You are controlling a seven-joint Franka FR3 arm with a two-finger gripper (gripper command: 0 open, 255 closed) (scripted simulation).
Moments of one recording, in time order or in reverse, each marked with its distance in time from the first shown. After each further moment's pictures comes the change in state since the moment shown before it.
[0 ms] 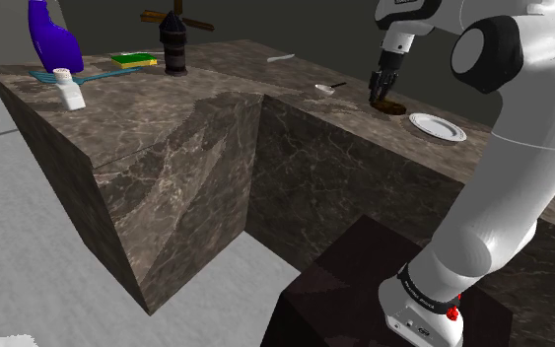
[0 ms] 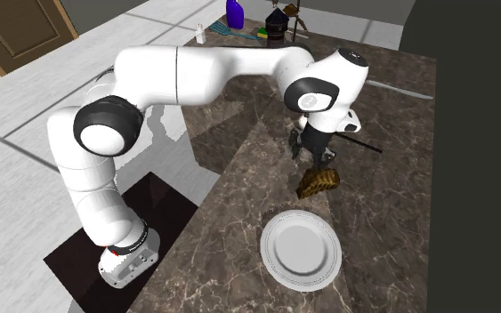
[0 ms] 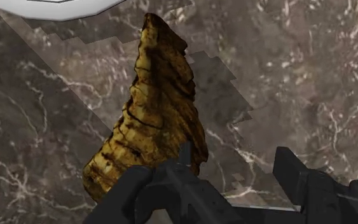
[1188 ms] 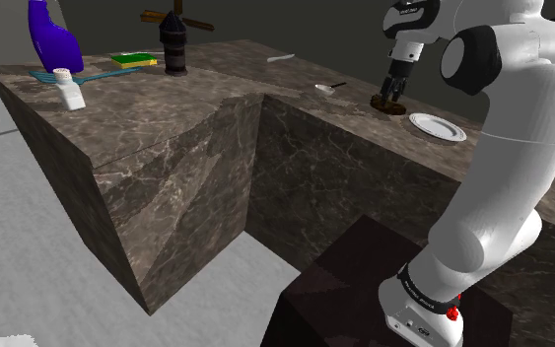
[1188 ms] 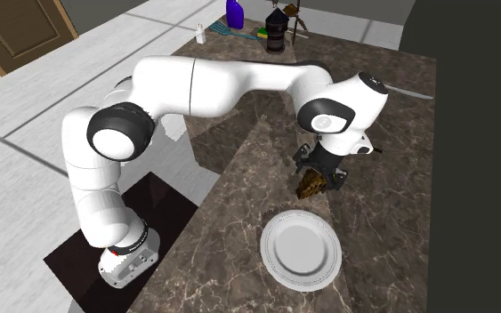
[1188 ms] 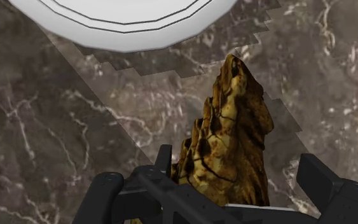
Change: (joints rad) arm -0.094 0.087 -0.018 0.058 0.023 -0.040 -0.181
